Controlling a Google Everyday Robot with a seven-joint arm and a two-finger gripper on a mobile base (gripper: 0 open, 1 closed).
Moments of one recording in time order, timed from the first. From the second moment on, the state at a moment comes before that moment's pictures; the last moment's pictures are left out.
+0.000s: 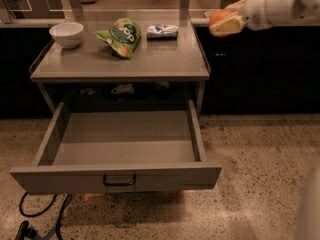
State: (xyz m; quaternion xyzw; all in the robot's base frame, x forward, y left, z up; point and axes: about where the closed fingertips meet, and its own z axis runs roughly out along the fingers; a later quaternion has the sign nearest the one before) arm 0.782 -0.216 0.981 -0.42 0.73 0.06 0.53
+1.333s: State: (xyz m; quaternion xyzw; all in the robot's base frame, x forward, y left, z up) arm 0.681 -0.217 0.984 -0.45 0.72 0.10 0.52
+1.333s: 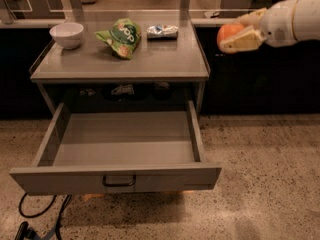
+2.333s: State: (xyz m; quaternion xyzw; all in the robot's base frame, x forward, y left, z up) arm 0.584 -0.218 0.942 -0.45 0.74 0.15 0.48
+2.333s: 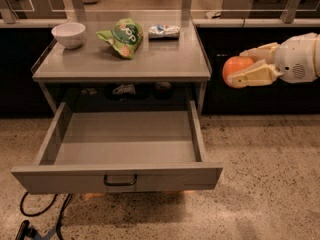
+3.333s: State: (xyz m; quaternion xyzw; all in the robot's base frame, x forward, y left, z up) arm 0.526 -0.112 0.885 -0.48 0.70 0.24 0.47
